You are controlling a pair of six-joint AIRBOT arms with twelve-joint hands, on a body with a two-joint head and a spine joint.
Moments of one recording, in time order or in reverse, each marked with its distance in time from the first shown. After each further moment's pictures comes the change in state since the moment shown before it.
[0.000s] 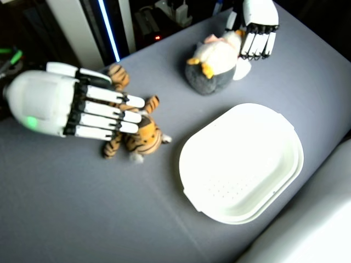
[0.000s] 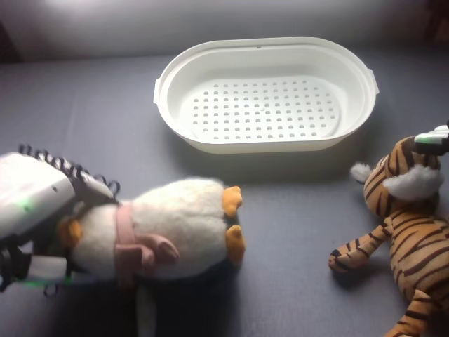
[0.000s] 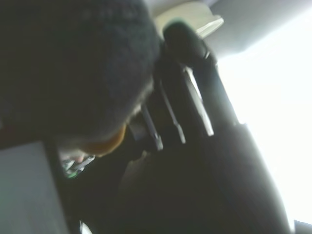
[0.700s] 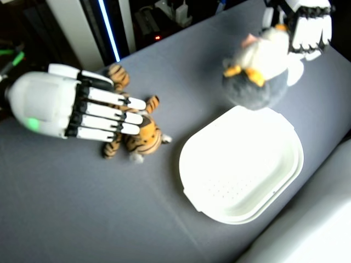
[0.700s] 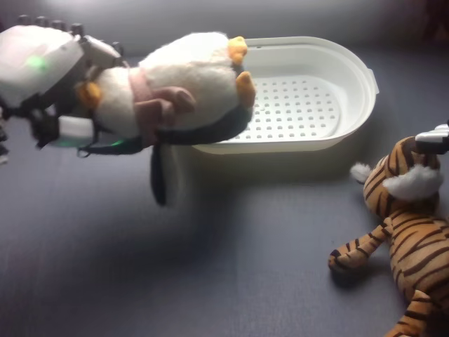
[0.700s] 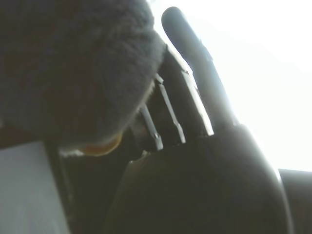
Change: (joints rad) left arm -0.446 -0.168 0.305 -0.023 0.266 0.003; right arm 0.000 -0.010 0.014 0.009 -0.001 0.002
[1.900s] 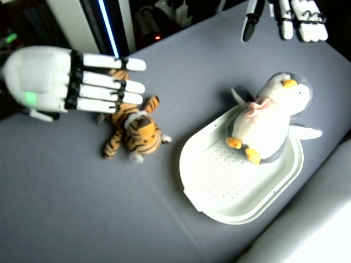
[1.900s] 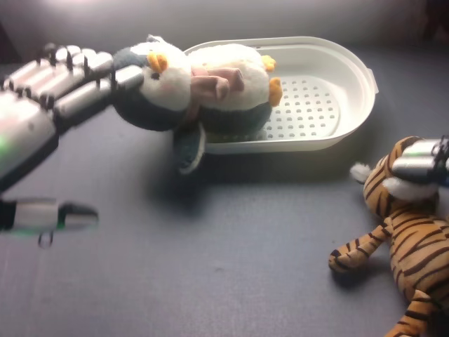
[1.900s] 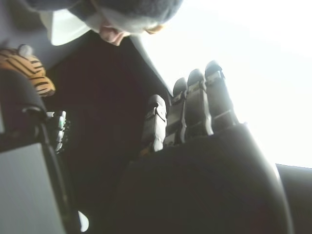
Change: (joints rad) left arm 0.352 0.272 -0.362 0.061 -0.307 -0.004; right arm 0.000 0.049 -0.079 -0.193 0.035 -0.025
